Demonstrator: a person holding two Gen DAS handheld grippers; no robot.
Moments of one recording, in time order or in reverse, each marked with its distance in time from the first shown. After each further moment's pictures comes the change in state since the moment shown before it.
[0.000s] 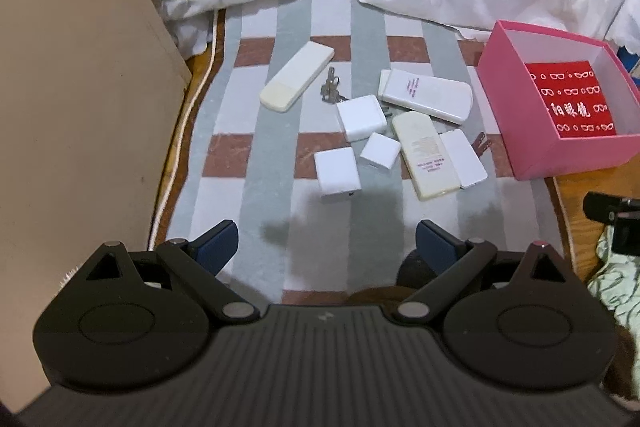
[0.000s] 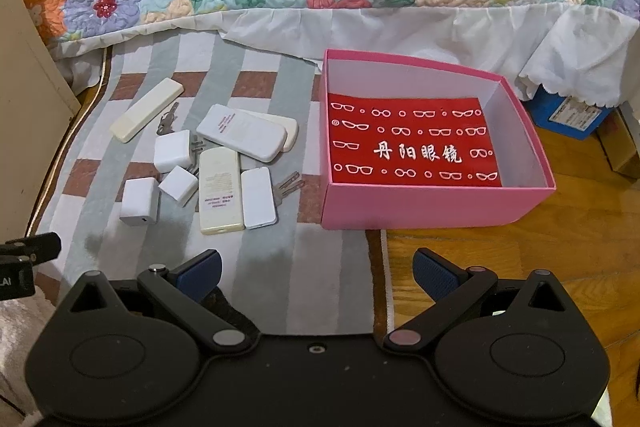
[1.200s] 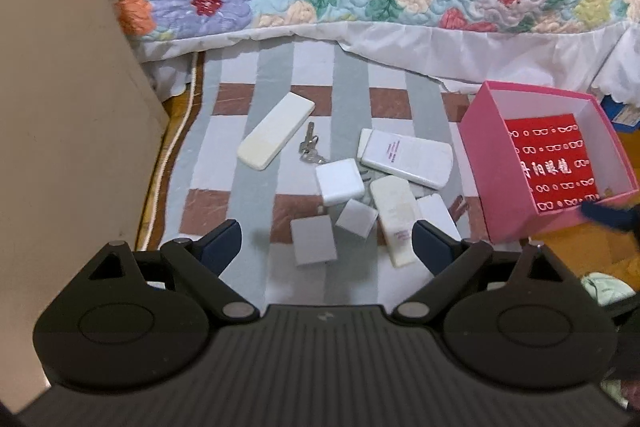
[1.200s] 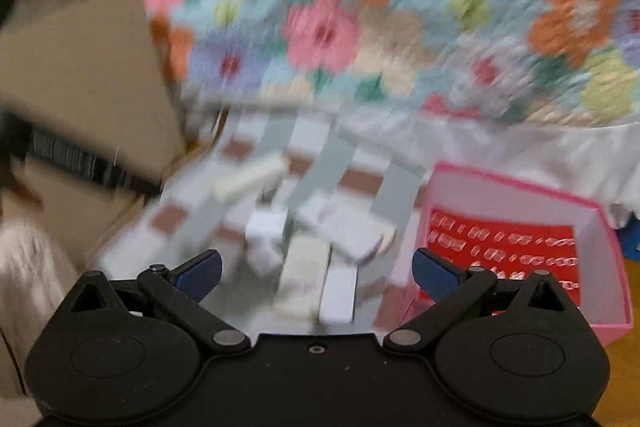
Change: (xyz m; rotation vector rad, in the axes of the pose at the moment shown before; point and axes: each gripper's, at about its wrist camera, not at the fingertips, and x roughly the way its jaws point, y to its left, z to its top) left arm 0.005 -0.007 0.065 -0.012 -0.065 -0.063; right arm 0.018 0.021 0.005 -0.307 -0.239 0.317
